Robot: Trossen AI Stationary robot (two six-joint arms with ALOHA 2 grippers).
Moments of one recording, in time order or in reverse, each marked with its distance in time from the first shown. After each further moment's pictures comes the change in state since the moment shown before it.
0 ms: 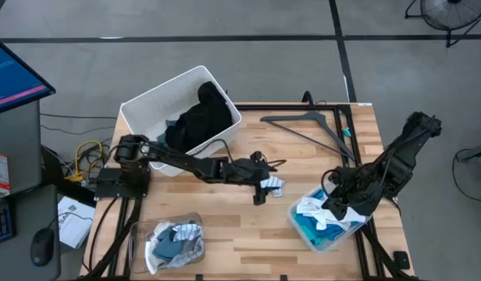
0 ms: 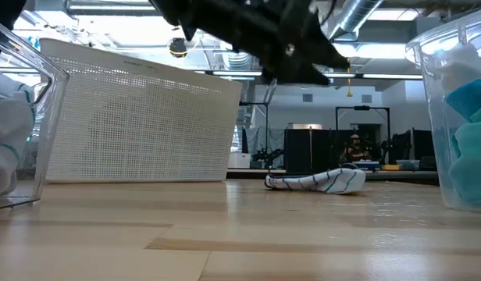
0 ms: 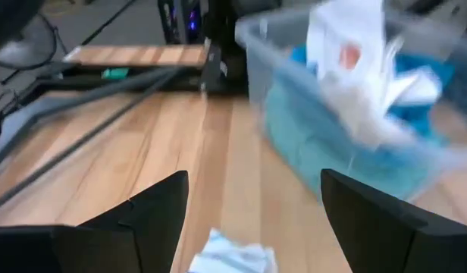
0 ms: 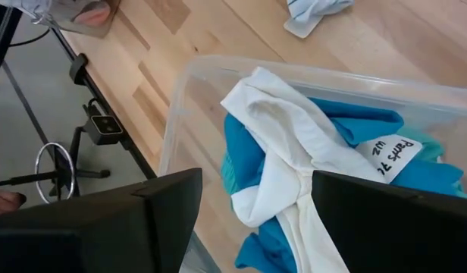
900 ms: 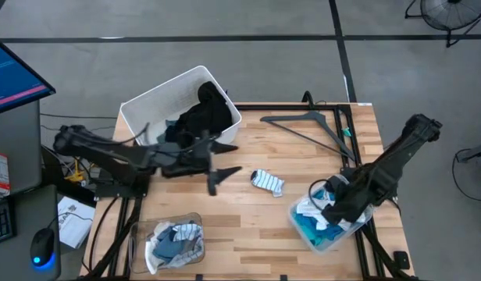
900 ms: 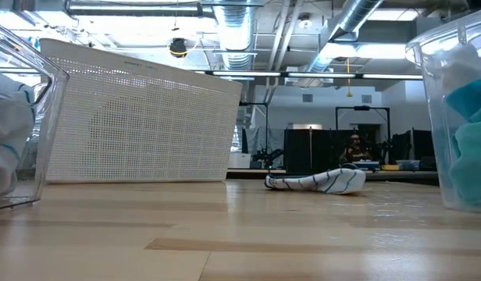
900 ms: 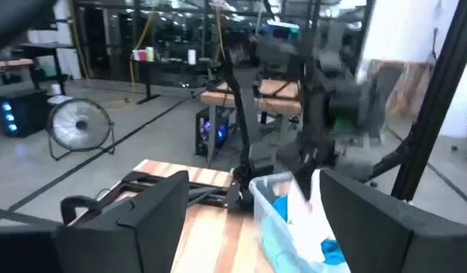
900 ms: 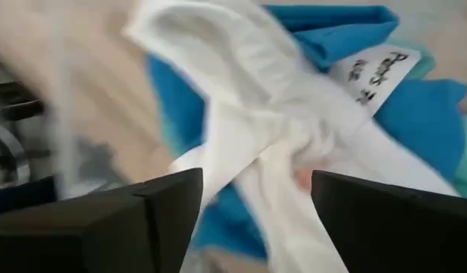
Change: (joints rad) left arm -0.167 -0.683 -0.228 -0.069 -0.298 -0.033; right arm -0.031 0.090 -0.120 0.024 -0.213 0.105
